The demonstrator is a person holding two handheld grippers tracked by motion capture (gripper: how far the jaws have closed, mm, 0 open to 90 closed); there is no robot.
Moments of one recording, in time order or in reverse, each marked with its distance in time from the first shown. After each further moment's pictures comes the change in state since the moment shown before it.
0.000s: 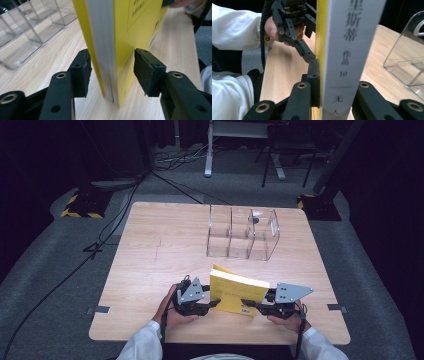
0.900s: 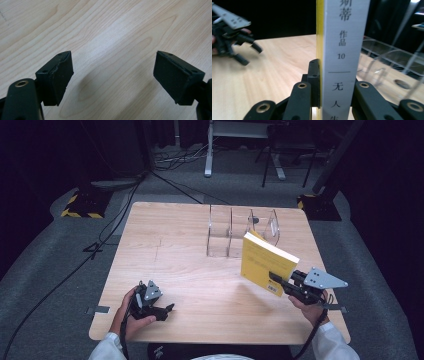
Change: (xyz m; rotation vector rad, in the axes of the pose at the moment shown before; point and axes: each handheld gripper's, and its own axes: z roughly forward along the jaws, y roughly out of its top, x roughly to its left) left arm 0.033 -0.081 -0.073 0.321 0.307 -0.266; right arm -0.033 0.012 -0.060 -0.071 -0.373 0.045
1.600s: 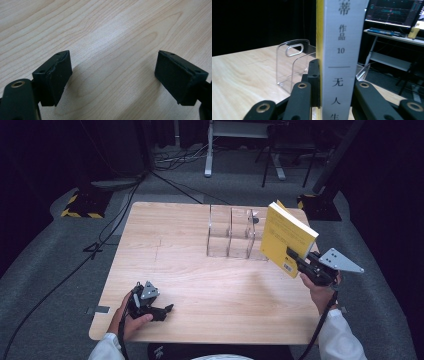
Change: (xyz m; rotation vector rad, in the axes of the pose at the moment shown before) left arm 0.007 -0.009 0.008 -0.017 -0.041 -0.057; right arm -0.045 0.027 -0.006 -0.040 -0.272 0.034
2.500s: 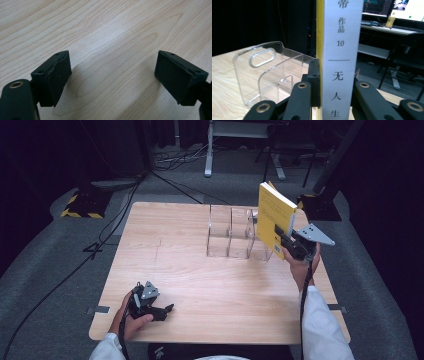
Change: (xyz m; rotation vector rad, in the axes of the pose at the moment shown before) left arm -0.001 0.000 0.000 -0.001 0.005 -0.005; right arm -0.010 0.010 0.081 0.070 -0.177 0.052
